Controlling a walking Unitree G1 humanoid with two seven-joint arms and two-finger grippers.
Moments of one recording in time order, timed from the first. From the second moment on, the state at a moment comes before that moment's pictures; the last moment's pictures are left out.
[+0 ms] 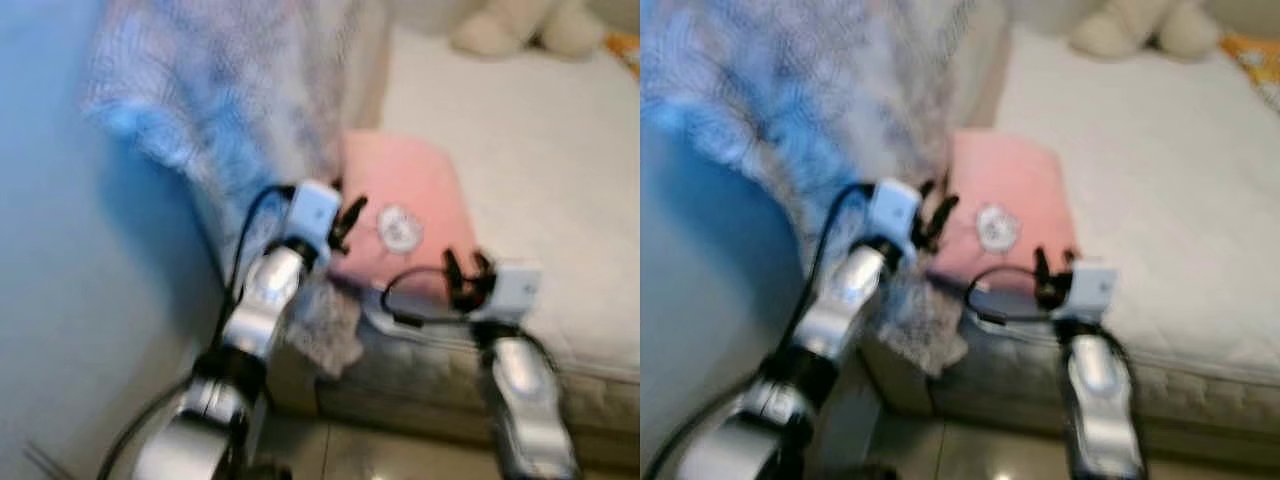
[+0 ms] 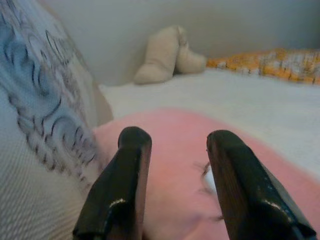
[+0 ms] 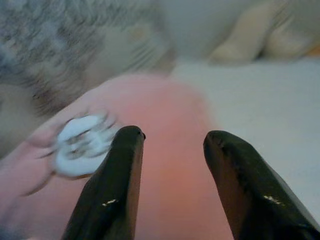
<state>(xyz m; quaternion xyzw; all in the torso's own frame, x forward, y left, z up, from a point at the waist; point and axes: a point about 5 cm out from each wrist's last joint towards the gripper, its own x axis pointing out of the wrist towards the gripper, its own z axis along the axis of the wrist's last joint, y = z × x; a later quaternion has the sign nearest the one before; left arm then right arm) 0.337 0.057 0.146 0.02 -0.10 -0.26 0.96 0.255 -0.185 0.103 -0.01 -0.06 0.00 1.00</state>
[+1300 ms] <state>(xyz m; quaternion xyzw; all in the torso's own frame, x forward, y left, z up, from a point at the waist) 0.273 0.154 0.088 0.00 0.02 -0.09 1.00 0.200 -0.193 0.082 -0.02 0.01 -0.04 1.00</state>
